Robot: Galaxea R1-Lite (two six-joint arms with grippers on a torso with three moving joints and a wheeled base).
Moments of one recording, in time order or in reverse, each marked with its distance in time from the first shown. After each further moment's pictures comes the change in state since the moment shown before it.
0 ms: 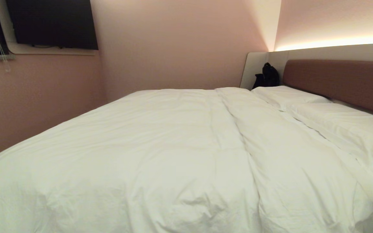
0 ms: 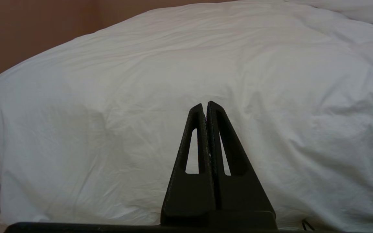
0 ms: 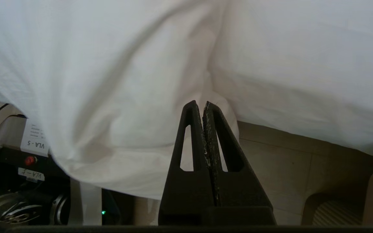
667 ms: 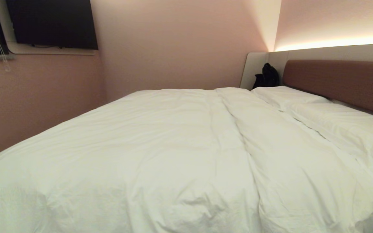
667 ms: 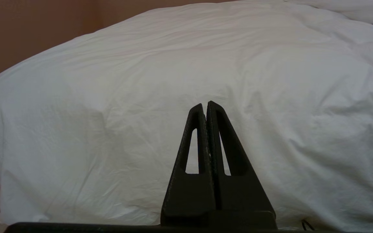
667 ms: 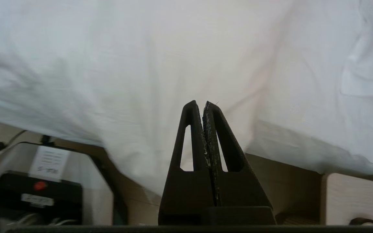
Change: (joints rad) left arm 0.000 0.000 0.000 0.000 0.000 0.000; right arm 0.245 -0.596 -0.014 0.163 -0.091 0.263
